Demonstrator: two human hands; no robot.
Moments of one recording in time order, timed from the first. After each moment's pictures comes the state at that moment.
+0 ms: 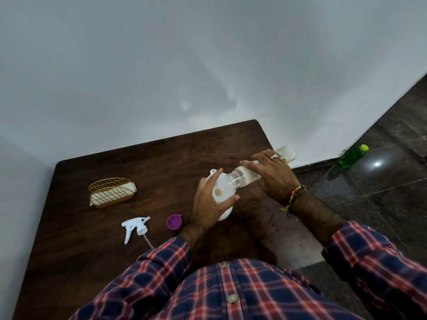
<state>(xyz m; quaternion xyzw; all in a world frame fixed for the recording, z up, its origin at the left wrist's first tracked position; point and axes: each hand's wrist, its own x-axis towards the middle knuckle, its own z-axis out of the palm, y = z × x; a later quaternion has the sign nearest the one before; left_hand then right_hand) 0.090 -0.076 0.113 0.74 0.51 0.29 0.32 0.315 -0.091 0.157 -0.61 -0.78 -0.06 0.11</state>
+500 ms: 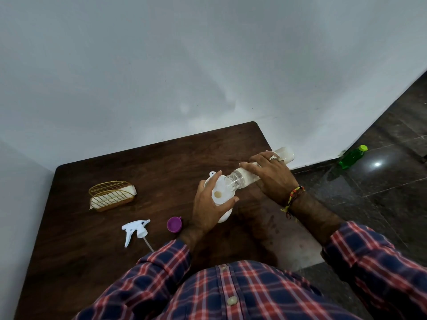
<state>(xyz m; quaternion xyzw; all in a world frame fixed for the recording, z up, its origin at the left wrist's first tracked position) 0.090 -0.079 0.117 0.74 0.51 0.30 0.32 0.313 -0.093 0.158 -0.60 -0.79 -0.07 0.13</state>
